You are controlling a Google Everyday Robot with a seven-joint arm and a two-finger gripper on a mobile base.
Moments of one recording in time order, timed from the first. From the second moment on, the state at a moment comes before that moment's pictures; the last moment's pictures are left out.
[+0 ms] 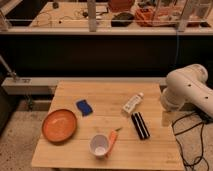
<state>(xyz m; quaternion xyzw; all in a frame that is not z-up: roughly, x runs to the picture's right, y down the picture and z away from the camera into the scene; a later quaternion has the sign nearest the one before) 0.285 0.106 0.684 -0.28 0.02 0.02 0.96</state>
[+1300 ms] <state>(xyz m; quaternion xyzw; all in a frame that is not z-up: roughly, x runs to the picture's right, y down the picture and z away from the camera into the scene) 0.264 0.077 0.710 -0.26 0.00 -0.03 0.97</state>
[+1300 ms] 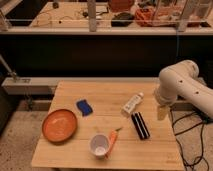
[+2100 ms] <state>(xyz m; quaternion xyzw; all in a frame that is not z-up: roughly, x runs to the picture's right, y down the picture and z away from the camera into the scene) 0.253 0.059 0.735 -0.25 -0.02 -0.07 0.97</state>
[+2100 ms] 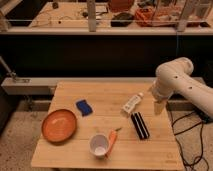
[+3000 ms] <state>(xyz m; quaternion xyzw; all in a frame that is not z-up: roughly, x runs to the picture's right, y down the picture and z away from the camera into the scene) 0.253 0.051 0.762 -0.24 -0.04 -0.11 0.96</state>
